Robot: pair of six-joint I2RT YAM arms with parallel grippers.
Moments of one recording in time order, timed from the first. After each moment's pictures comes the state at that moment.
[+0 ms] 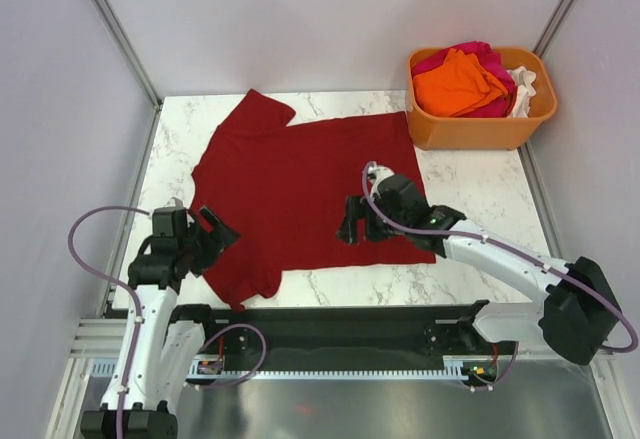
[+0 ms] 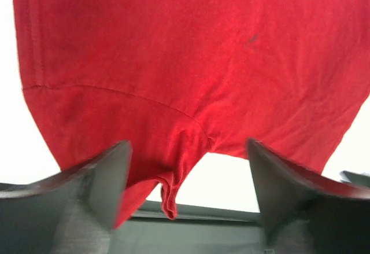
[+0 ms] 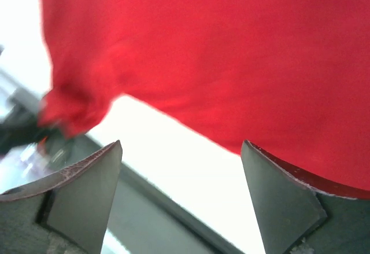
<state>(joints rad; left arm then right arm) 0.03 0.63 0.59 -0.83 0.14 -0.73 0.72 1.25 0.82 -0.30 -0.12 0.57</state>
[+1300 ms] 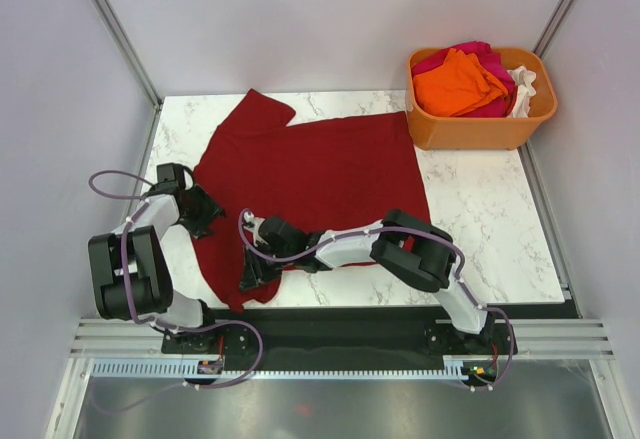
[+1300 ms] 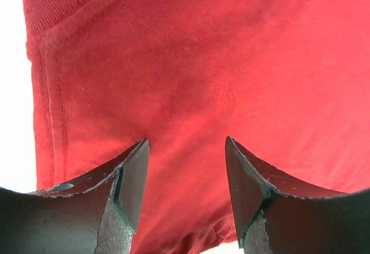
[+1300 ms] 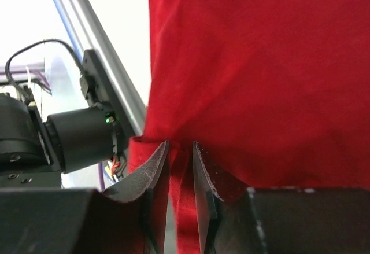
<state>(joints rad) 0.20 1.46 0.79 -0.48 0.17 -0.62 1.14 2.17 1.32 0.22 -0.41 0.84</state>
